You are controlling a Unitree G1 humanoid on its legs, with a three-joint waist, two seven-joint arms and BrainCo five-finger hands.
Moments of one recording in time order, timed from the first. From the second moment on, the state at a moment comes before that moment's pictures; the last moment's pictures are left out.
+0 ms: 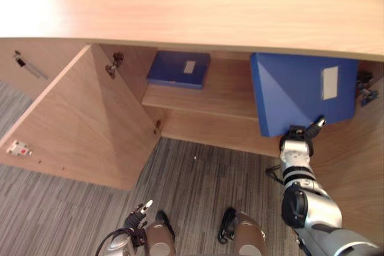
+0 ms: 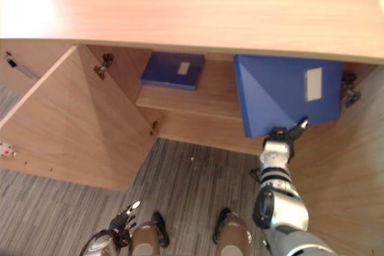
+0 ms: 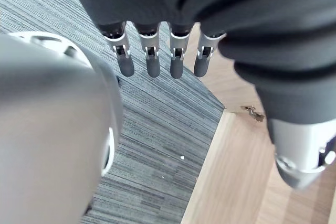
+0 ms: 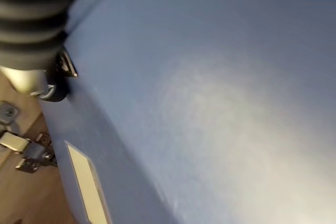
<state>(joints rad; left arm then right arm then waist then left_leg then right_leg) -0.01 0.11 0.12 1.00 -0.28 -0.09 -0.09 -0.74 -0.25 -0.49 0.98 1.16 -0.23 -0.11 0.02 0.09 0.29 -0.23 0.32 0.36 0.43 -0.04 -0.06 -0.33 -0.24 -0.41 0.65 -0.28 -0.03</state>
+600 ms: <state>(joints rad) -0.14 0.12 0.09 0.97 -0.36 -0.11 -0.04 -1.21 -0.35 -0.60 0.98 1.18 -0.23 -0.21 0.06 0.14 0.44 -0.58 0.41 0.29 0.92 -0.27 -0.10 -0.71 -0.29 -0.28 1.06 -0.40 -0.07</state>
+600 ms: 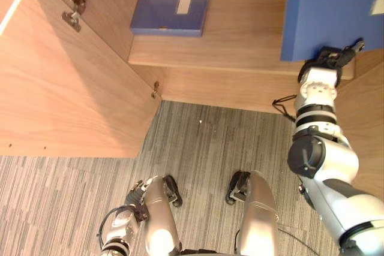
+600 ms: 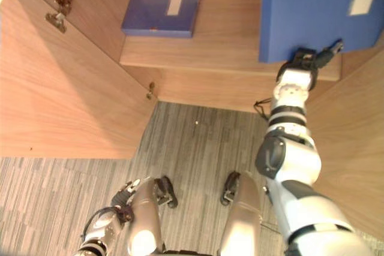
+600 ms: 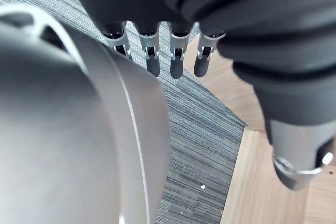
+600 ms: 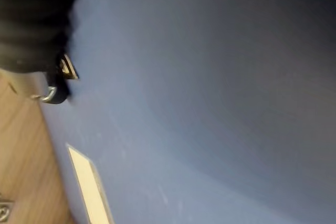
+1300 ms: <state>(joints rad) -0.15 0.07 0.14 0.83 -0.43 -0.12 -0.04 -1.31 -0.51 -0.61 0.98 1.32 -0.17 -0.28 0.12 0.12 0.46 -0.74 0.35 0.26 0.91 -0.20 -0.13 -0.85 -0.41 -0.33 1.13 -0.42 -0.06</state>
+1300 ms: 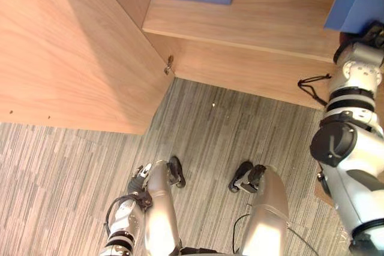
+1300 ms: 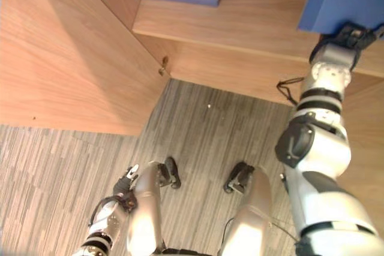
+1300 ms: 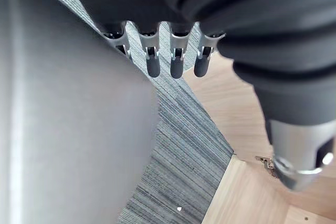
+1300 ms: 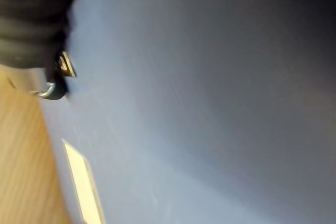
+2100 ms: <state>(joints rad) -0.13 0.06 0.20 0.79 -0.45 -0.12 -0.04 -1.34 -0.63 -0.56 1.00 1.19 -0.08 -0.27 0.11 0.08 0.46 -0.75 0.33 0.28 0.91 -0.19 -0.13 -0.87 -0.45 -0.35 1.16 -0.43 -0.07</state>
